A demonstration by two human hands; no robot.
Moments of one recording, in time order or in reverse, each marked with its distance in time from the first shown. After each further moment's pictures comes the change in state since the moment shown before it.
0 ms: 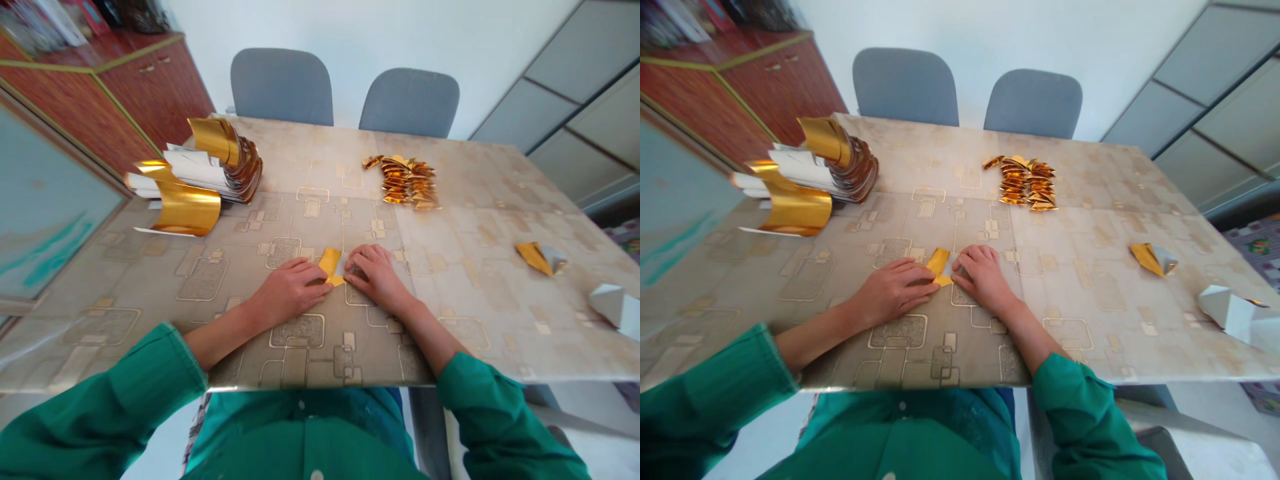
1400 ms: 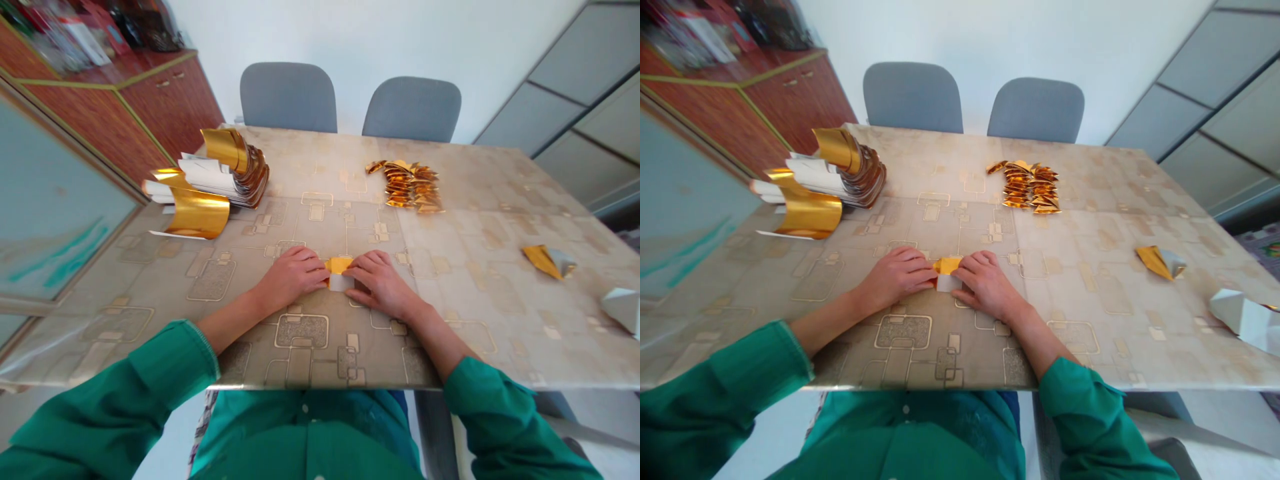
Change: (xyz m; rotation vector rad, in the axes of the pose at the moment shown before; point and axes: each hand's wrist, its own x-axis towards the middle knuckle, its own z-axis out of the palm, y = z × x) left_hand 0.011 -0.021 -0.006 0.089 -0.039 -0.015; right_hand -0.001 -0.005 -0.013 -0.111 -0.130 -0.239
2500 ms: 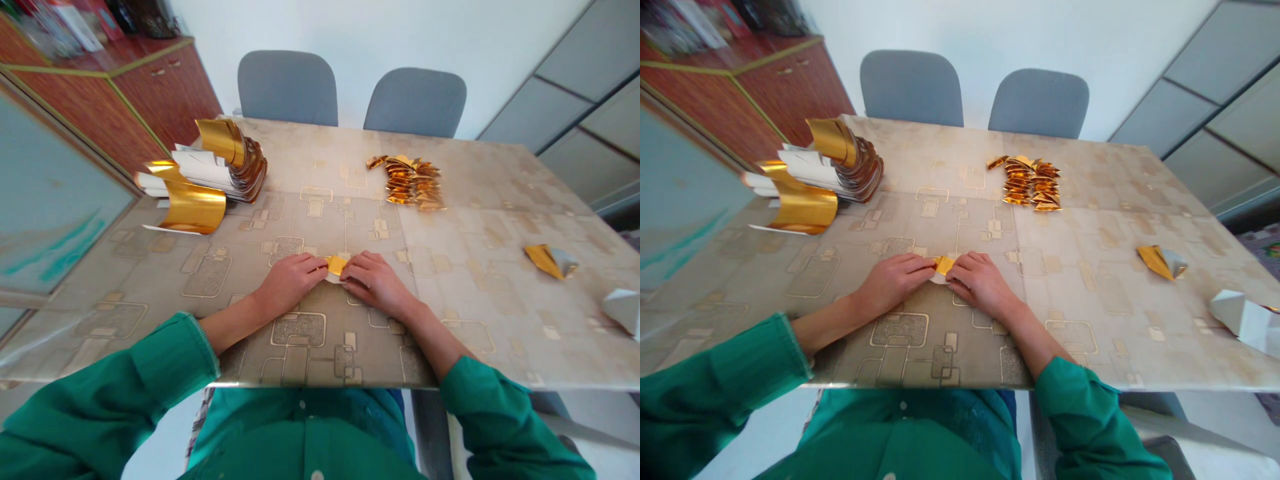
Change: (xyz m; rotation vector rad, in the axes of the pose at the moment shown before) left_hand -0.002 0.015 0.005 0.021 0.023 -0.073; right_hand 0.004 -0.004 0.003 0.115 0.021 0.024
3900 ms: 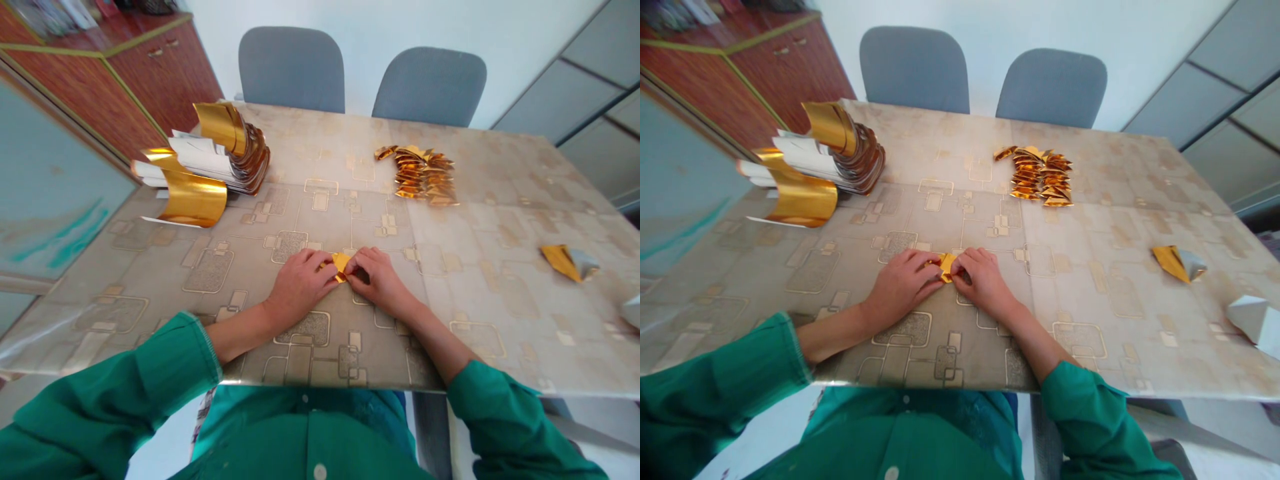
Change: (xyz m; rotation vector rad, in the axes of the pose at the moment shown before) left_hand 0.004 0.027 0.004 -0.060 -0.051 -0.282; right_hand 0.005 0.004 0.022 0.217 0.082 0.199
